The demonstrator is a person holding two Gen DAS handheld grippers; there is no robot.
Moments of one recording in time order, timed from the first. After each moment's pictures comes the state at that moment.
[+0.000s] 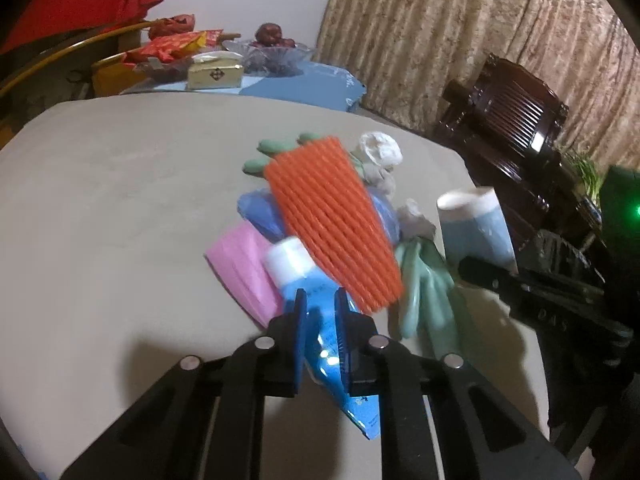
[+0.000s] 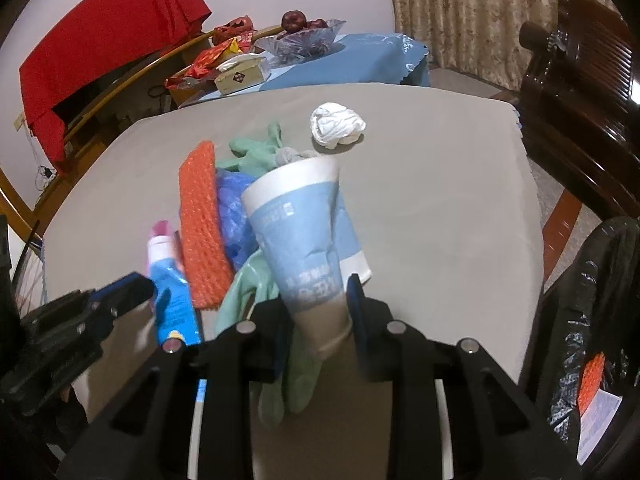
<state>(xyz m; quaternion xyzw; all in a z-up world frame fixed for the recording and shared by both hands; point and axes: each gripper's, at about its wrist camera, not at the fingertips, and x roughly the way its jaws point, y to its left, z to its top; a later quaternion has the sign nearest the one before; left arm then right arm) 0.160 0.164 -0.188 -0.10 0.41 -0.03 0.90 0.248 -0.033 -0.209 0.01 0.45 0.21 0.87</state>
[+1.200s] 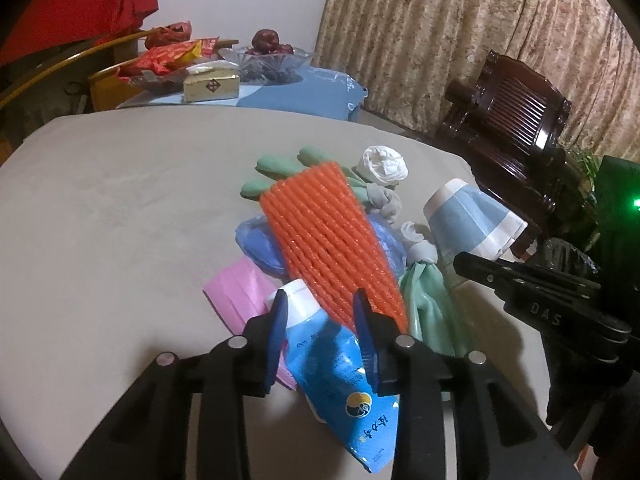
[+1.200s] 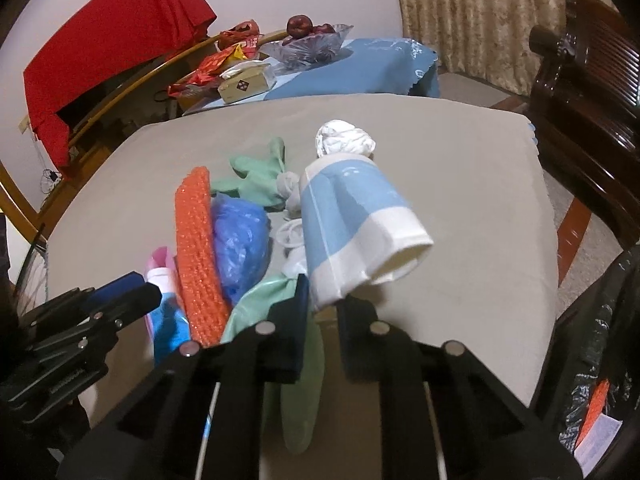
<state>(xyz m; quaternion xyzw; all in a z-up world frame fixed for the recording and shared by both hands) 0.184 0.165 -0.179 -0.09 0.41 -0.02 0.91 0.276 -0.021 -0.205 0.01 0.44 0.22 0.87</state>
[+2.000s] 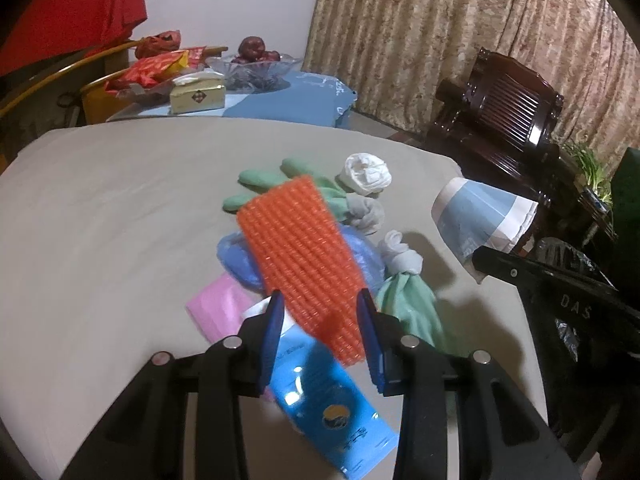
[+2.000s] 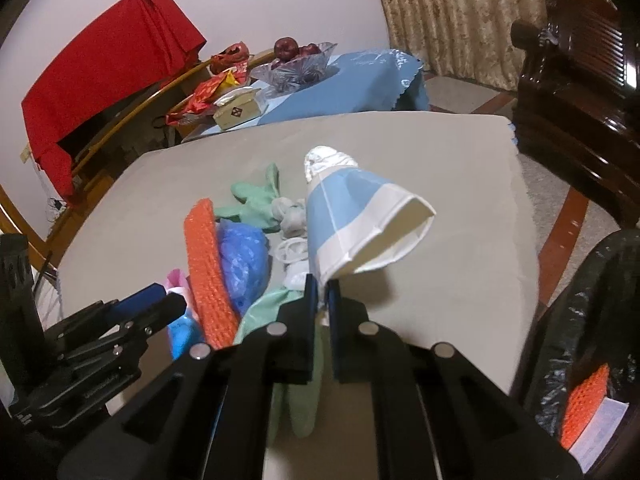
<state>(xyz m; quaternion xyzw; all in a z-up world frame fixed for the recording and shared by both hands) 0.193 0.147 -0.172 -0.07 0.40 -0.03 0.91 0.267 -0.044 -0.185 0.05 0.42 0.21 0.88</state>
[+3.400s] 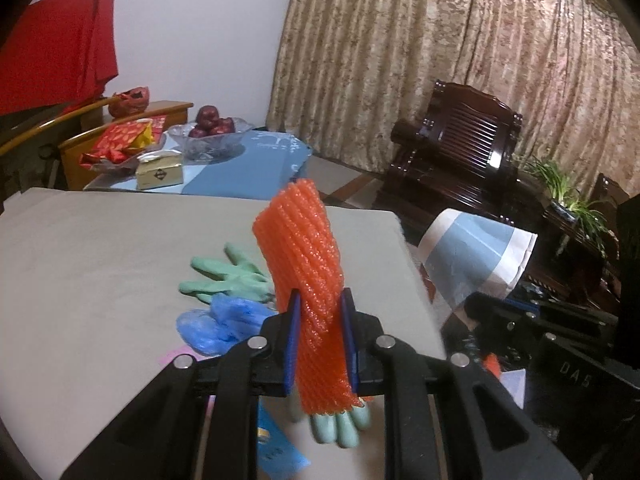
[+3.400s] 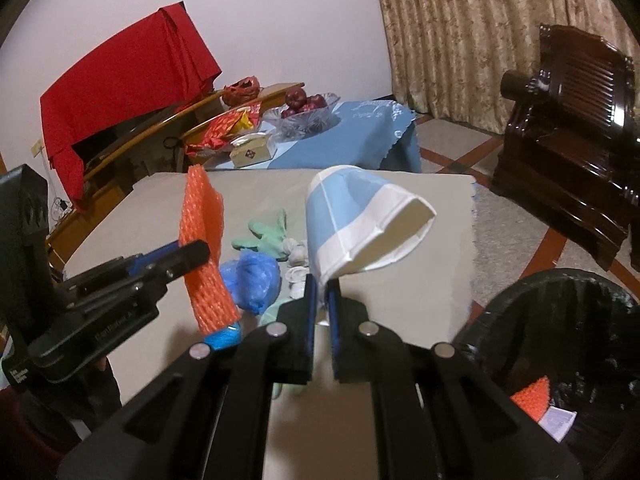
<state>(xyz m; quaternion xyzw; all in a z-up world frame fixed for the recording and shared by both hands) 0.177 0.094 -0.086 -0.06 0.32 -0.09 0.94 0.206 -0.091 -0.100 0.03 0.36 0.21 0.91</state>
